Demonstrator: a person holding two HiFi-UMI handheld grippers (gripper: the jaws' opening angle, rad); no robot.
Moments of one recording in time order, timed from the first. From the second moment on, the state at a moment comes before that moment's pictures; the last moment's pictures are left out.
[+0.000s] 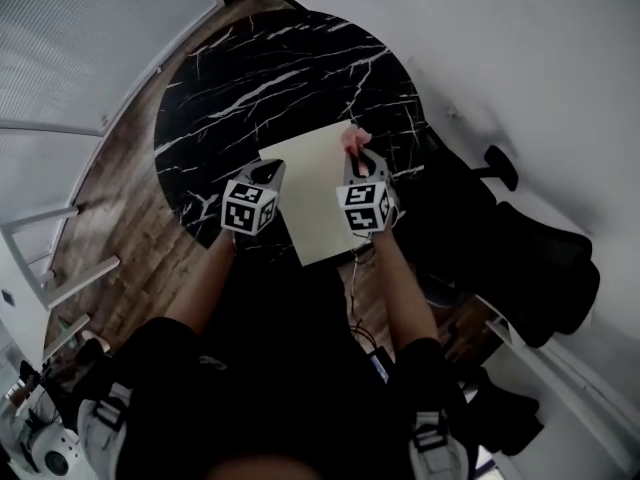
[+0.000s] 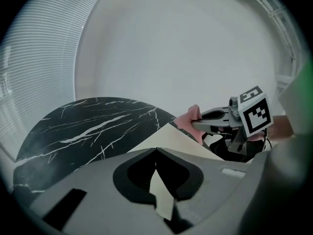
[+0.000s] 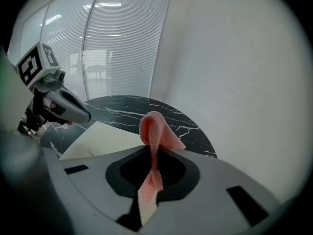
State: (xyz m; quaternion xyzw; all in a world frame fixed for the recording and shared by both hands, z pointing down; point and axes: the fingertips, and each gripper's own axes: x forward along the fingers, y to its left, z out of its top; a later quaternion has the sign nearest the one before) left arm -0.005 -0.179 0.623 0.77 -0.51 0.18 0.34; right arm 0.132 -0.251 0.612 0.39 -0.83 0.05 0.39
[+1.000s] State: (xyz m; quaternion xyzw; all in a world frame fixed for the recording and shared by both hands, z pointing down) left arm -0.019 -0.168 0.648 0.75 -0.52 0.19 0.36; right arm 0.122 -0.241 0.681 0.34 -0.81 0.10 0.46
